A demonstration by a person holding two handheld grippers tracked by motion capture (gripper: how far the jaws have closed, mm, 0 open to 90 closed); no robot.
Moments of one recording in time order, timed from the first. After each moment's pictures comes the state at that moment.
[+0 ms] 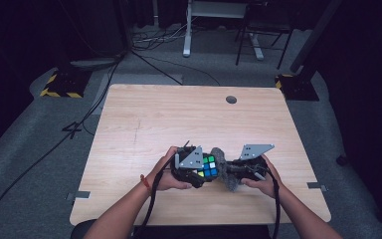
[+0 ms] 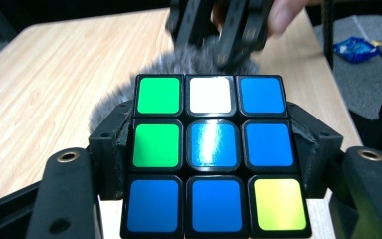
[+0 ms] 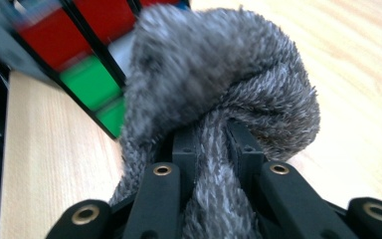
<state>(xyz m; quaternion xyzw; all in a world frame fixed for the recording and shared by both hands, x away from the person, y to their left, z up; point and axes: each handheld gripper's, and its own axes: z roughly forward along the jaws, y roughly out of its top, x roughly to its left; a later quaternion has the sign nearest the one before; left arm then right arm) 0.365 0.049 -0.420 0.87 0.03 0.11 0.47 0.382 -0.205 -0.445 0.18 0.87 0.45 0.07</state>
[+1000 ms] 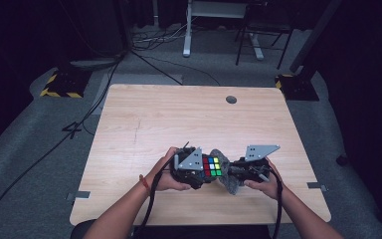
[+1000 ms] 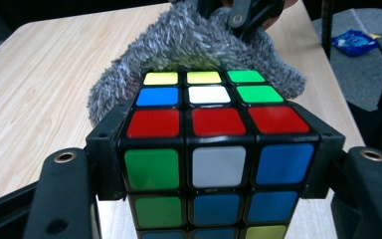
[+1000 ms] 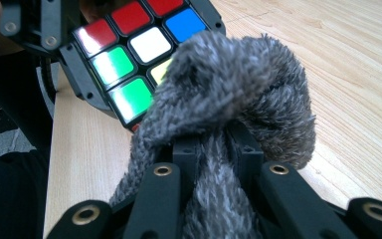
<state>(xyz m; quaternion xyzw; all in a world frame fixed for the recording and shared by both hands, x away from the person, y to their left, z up) 0.364 0.049 -0.424 0.88 0.02 0.11 0.46 0.374 -0.210 -0.436 0.16 0.85 0.49 0.04</state>
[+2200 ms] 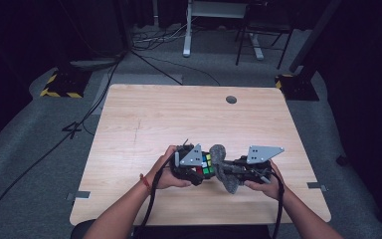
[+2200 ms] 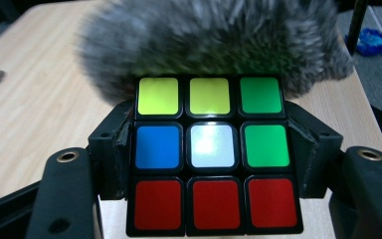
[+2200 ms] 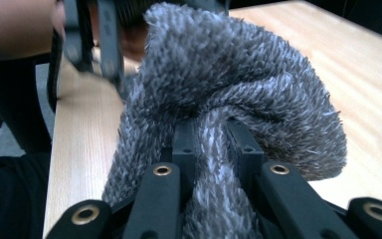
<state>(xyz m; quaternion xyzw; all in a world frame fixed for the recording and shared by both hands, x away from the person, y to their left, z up) 0.372 0.047 -0.428 0.89 0.05 0.11 0.45 0.362 -0.207 -0.419 0.13 0.85 0.51 0.08</state>
